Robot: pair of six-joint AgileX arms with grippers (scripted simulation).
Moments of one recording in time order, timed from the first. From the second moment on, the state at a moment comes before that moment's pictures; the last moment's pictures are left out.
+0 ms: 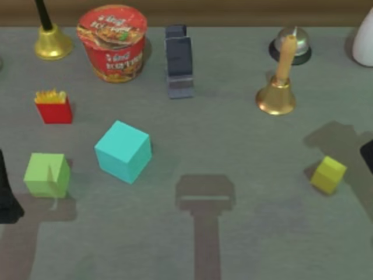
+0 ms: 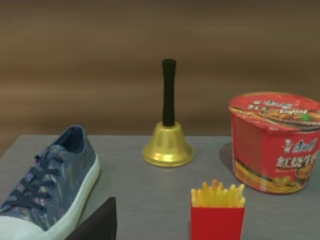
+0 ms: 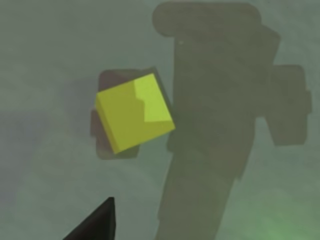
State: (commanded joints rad) left arm 0.00 0.00 0.00 0.00 0.00 0.00; right arm 0.16 1.20 0.84 -0.64 0.00 -0.38
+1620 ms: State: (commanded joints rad) left arm 0.00 0.00 0.00 0.00 0.00 0.00; right arm 0.26 2.08 1.23 -0.72 0.00 -0.61
